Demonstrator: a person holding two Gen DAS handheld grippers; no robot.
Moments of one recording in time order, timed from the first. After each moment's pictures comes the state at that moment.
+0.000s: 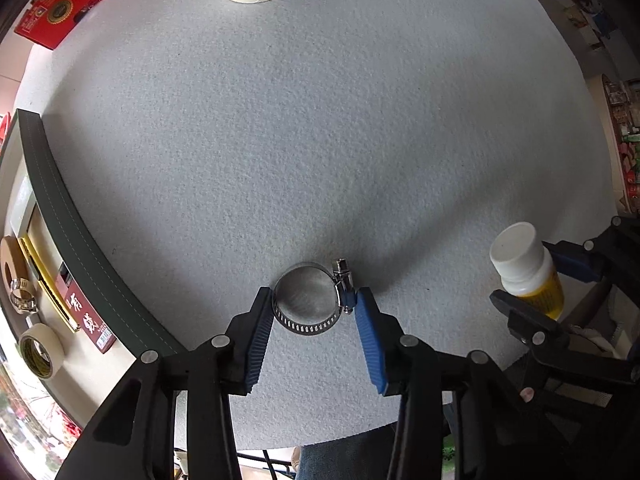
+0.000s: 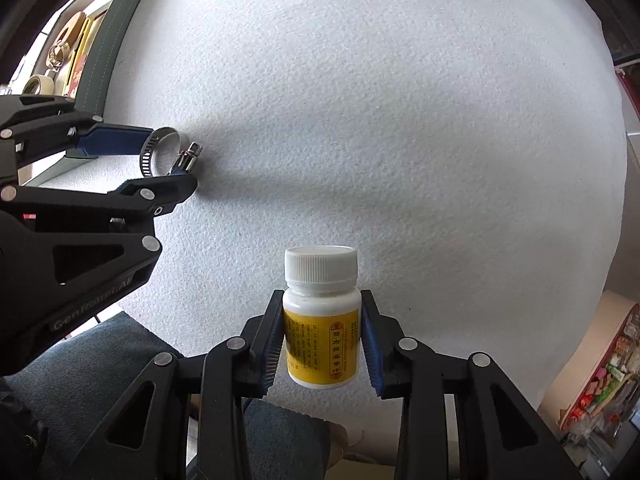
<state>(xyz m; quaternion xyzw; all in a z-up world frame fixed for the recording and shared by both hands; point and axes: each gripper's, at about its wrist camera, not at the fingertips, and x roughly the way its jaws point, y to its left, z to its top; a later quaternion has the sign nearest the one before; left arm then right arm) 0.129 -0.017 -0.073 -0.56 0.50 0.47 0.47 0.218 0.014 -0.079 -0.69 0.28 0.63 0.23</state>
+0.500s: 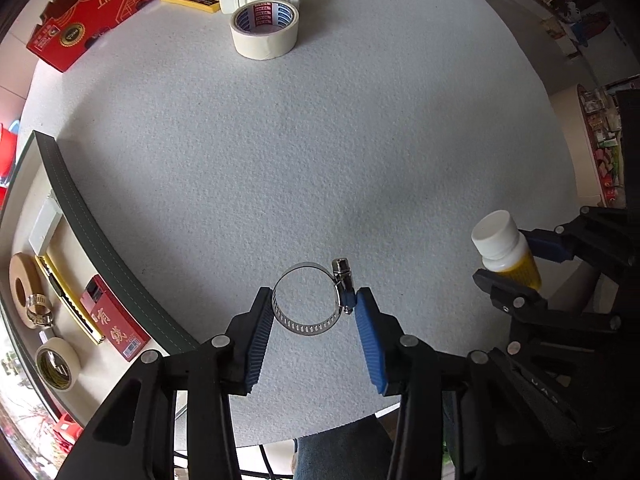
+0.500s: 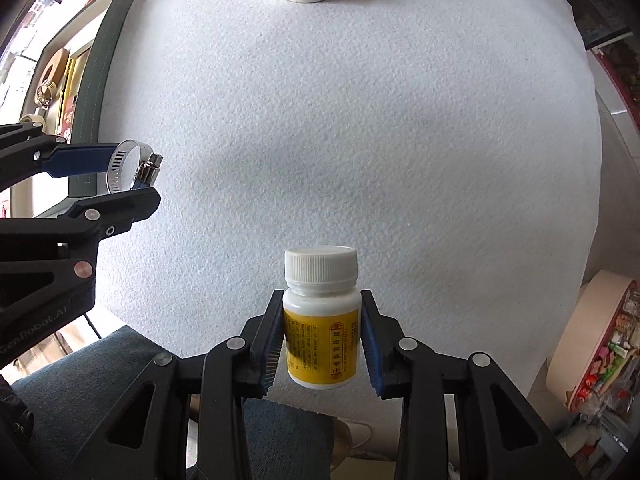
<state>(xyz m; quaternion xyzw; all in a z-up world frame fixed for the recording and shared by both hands) 0.110 -0.005 -0.017 -0.55 0.46 0.48 0.52 0.210 0.015 -0.051 -0.68 0.29 0.62 0.27</state>
